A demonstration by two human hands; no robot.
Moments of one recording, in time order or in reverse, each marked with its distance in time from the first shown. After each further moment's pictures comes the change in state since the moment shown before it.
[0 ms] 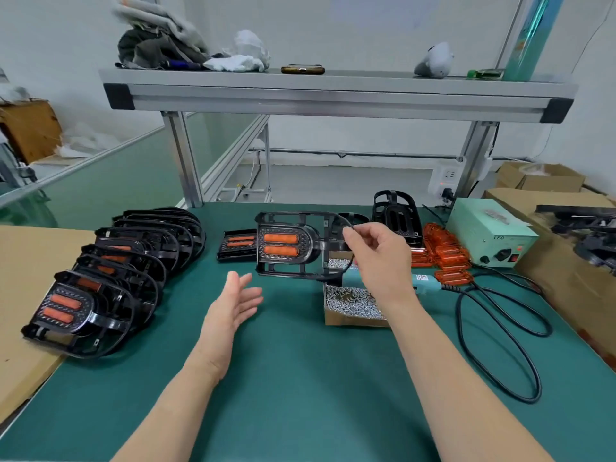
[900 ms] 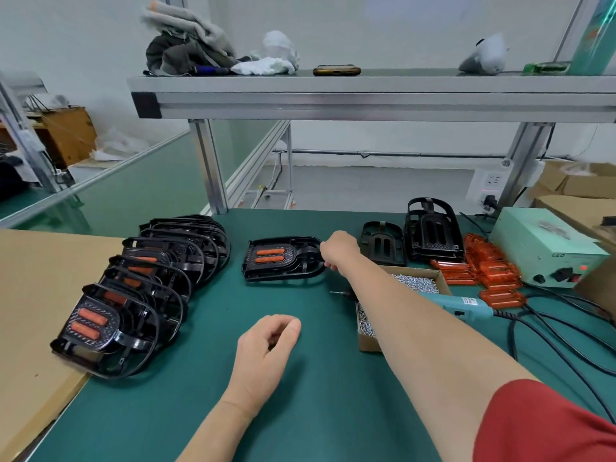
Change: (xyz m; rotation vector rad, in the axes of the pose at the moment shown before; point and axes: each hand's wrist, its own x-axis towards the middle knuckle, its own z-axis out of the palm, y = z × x) left_hand -0.005 -0.015 0.006 0.403 0.045 0.184; right_hand 0.105 0.043 0.139 -0.618 -0.395 0.439
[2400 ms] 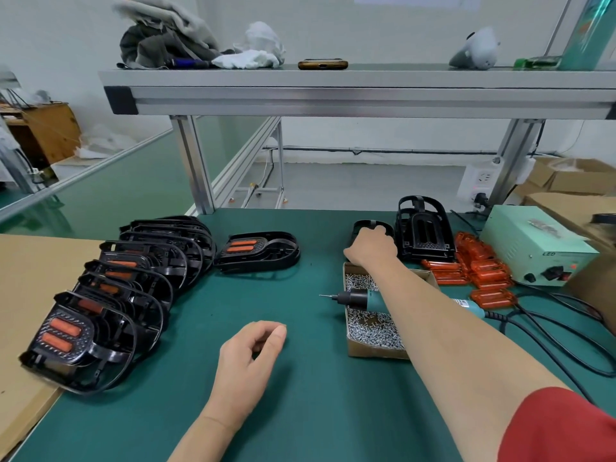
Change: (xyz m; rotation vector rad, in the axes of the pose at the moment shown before) left_hand 0.002 -0.004 0.000 0.022 0.037 -0.001; right_hand 0.040 0.058 -0.040 -0.456 0.179 0.014
